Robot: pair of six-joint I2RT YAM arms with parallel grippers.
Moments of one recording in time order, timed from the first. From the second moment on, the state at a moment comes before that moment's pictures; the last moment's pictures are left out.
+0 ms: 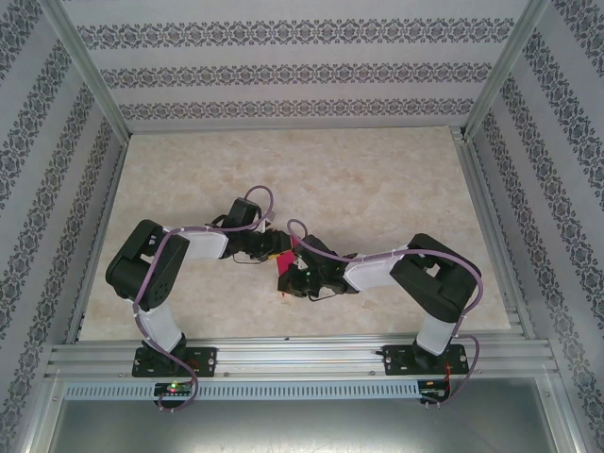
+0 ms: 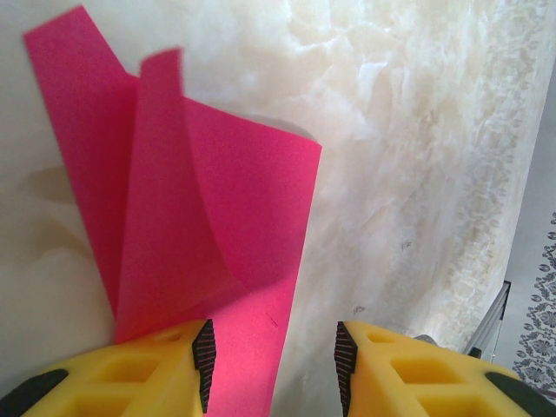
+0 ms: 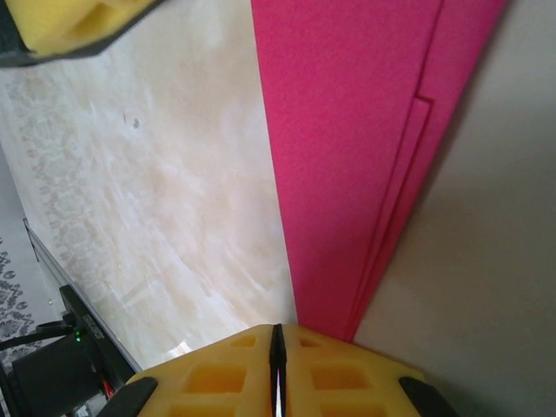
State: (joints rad) left arm -0.43 1.78 0.81 0.04 0.60 -0.76; right arm 0.90 1.77 0.72 0.18 -0.44 1.12
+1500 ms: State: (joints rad) left arm -0.48 1.66 0.78 0.00 0.60 -0.79; right arm 0.83 1.70 0.63 0.19 -0.50 1.05
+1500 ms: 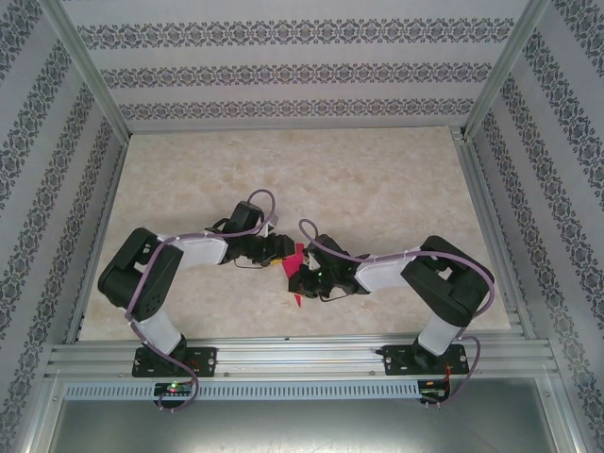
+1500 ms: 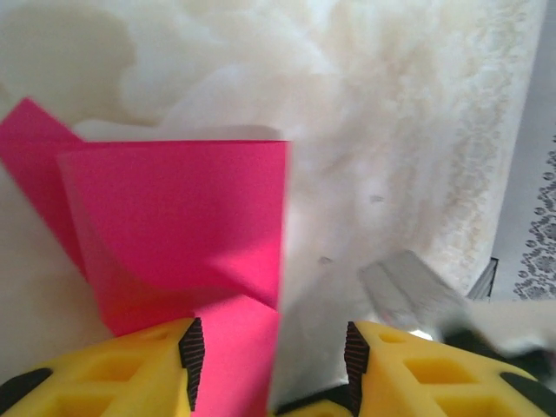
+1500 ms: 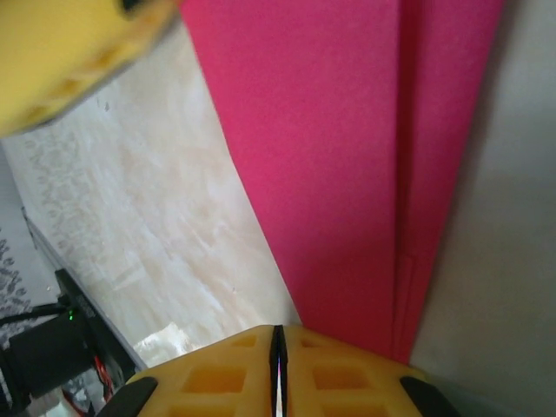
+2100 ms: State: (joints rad) left arm -0.48 1.51 0.69 -0.04 0.55 -0.74; right arm 0.73 1.76 0.68 0.12 -0.73 0.86
